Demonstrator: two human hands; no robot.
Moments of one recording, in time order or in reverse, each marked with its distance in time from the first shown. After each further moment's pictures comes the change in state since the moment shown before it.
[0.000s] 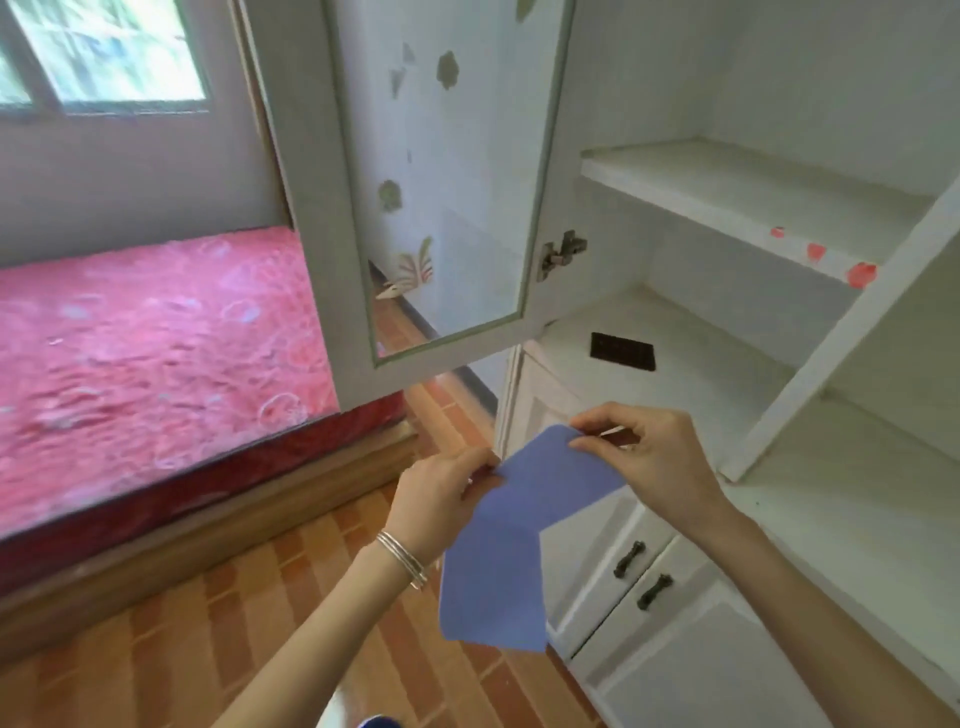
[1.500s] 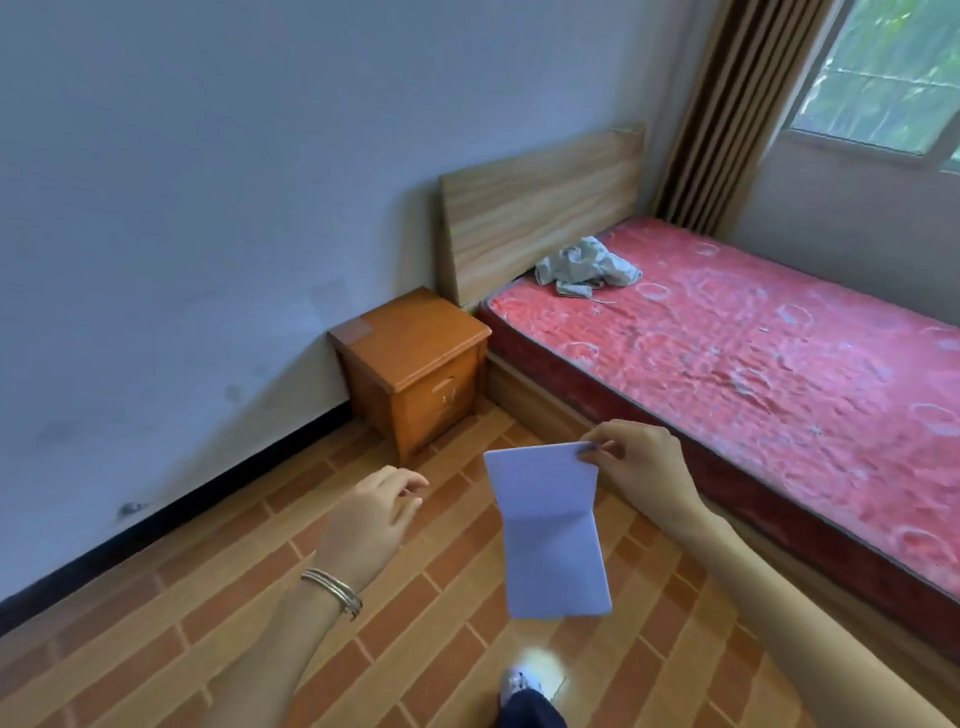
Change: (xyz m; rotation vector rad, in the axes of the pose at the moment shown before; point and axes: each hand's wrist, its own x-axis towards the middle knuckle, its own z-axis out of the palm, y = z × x) left_hand -0.688 -0.090 -0.427 0.535 0.621 -1.295; right_hand -0.171 -0.519 0.545 0.219 -0.820 -0.830
